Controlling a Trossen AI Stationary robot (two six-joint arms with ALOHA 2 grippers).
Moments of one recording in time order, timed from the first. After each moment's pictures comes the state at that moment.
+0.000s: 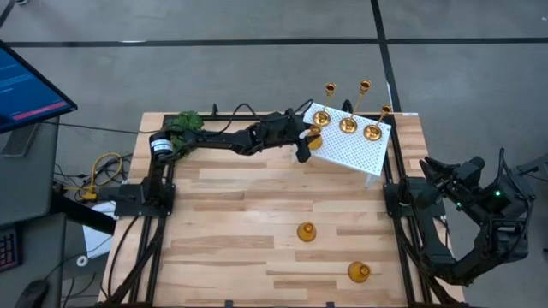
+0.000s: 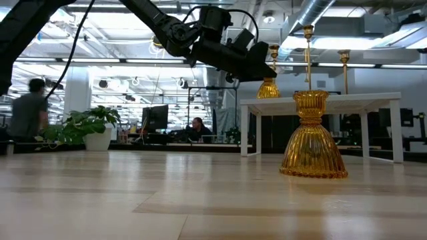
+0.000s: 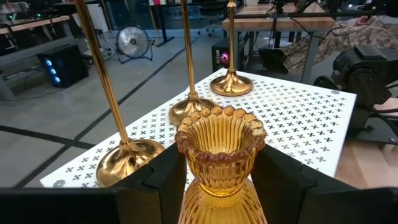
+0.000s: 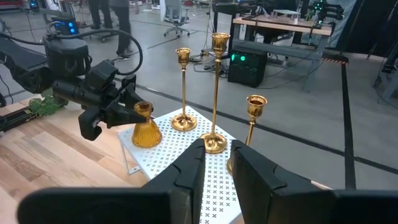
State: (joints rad) left arm 0.28 1.83 1.40 0.45 -0.03 0.12; right arm -1.60 0.23 1.49 -1.53 -0.52 -0.19
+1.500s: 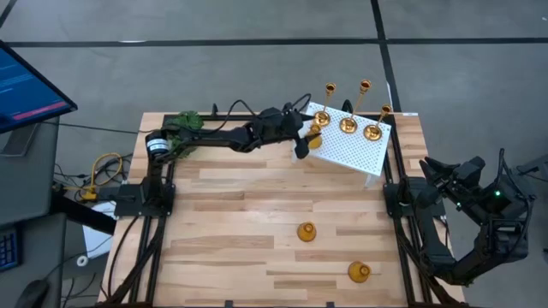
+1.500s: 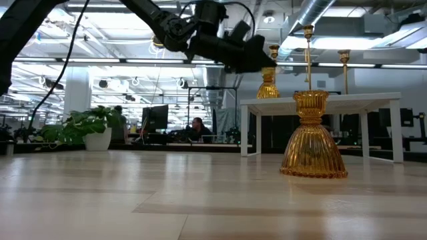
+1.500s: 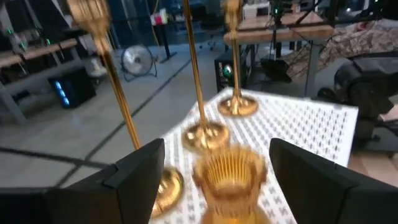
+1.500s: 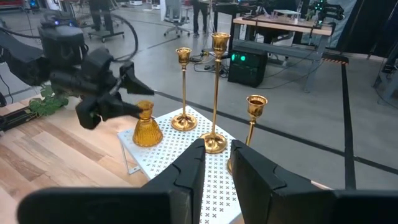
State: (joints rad) left arm 0.29 1.79 1.40 0.47 -0.01 0.19; right arm -1.60 0.23 1.49 -1.53 -0.52 -0.19
